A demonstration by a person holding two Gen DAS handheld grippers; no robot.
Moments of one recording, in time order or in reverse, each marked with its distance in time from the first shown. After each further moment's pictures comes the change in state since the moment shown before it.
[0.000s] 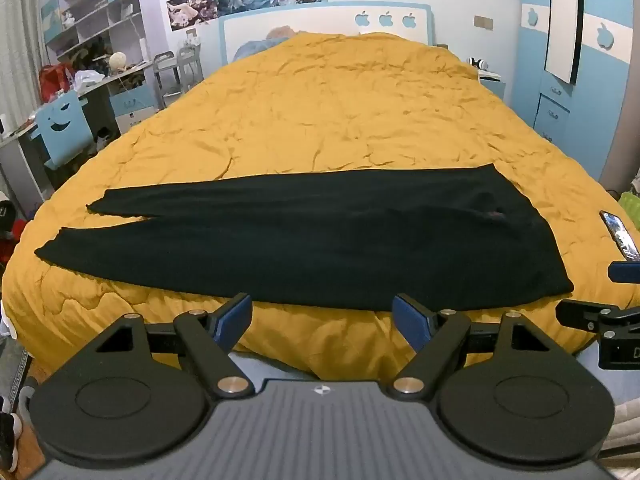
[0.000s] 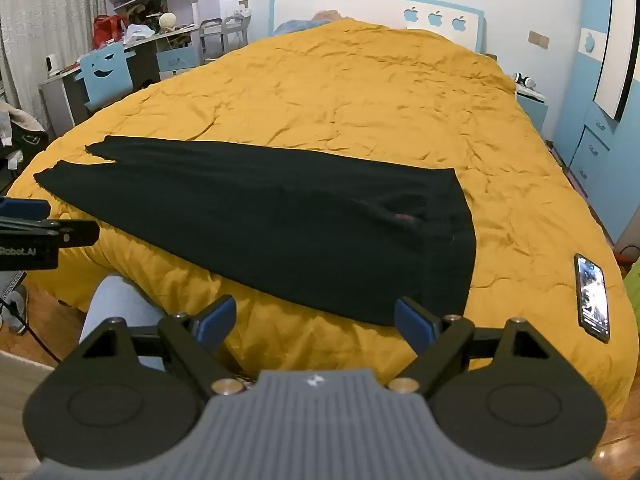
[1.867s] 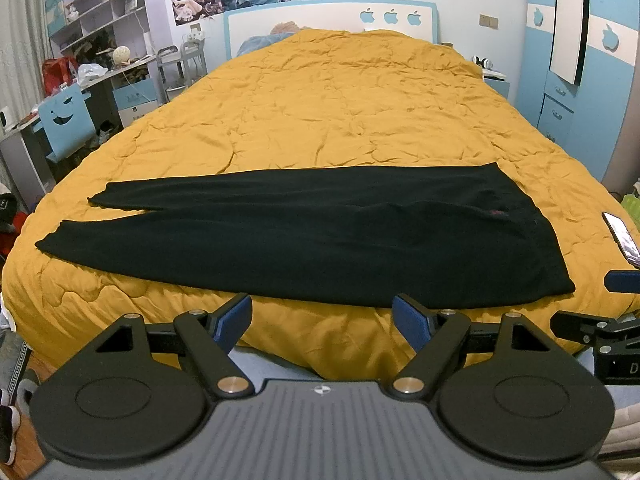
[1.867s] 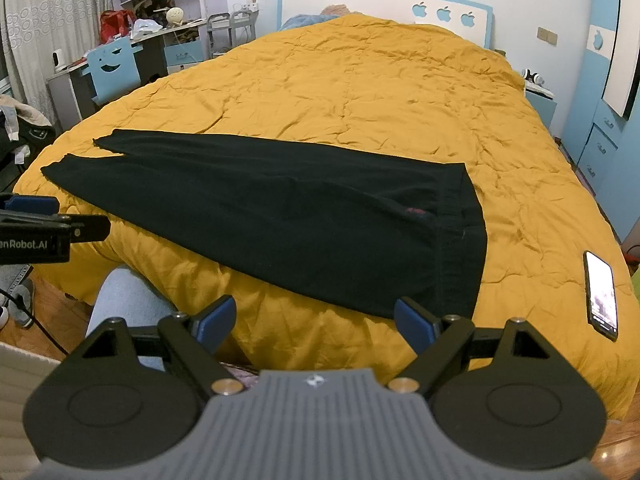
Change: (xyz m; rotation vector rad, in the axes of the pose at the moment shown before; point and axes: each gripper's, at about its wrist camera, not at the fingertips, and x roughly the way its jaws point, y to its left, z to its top) left arm 0.009 0.006 -0.009 -0.020 0.028 -0.009; right arm 0.002 0.006 -0.003 -0.005 0.009 0.015
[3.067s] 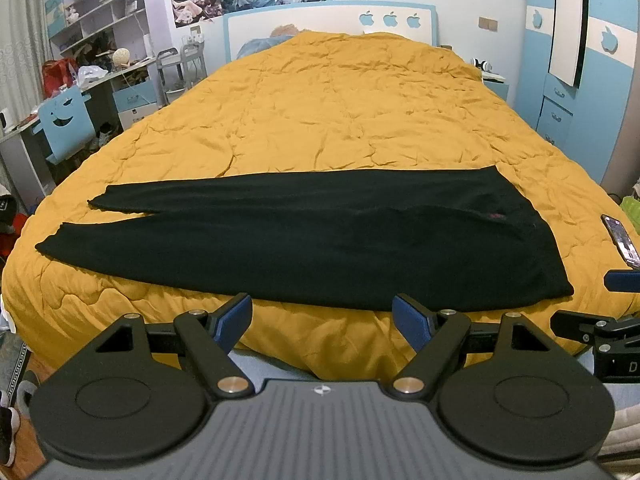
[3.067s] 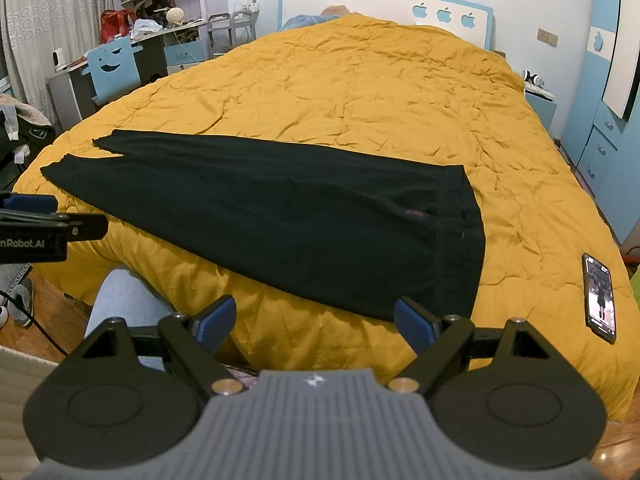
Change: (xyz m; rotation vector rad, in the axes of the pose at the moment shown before) left arm -0.004 -0.004 0.007 -0.001 -0.004 0.002; right arm 0.000 -0.001 0.001 -0.001 -0.002 -0.003
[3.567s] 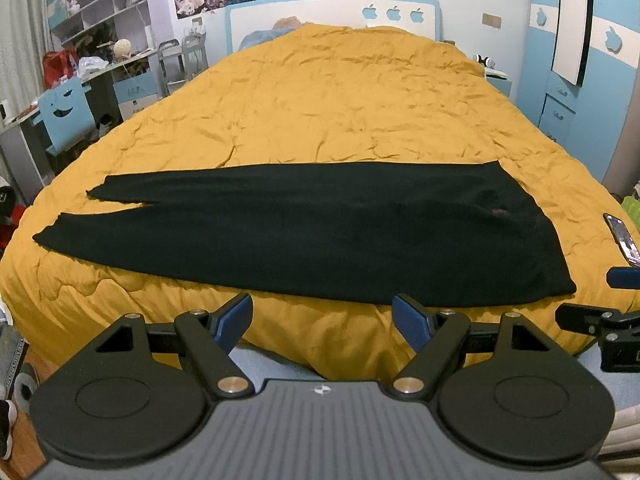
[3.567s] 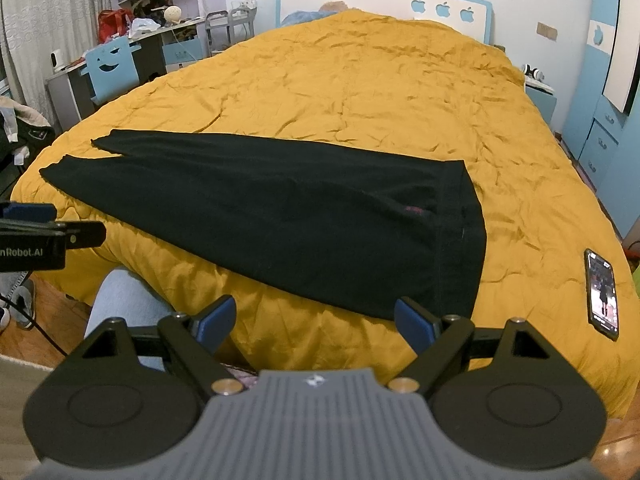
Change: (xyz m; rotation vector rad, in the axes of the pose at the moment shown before) left arm 0.004 0.002 0.003 -0.015 0.022 -0.002; right arm 0.002 -0.007 0.006 0.015 0.017 0.012
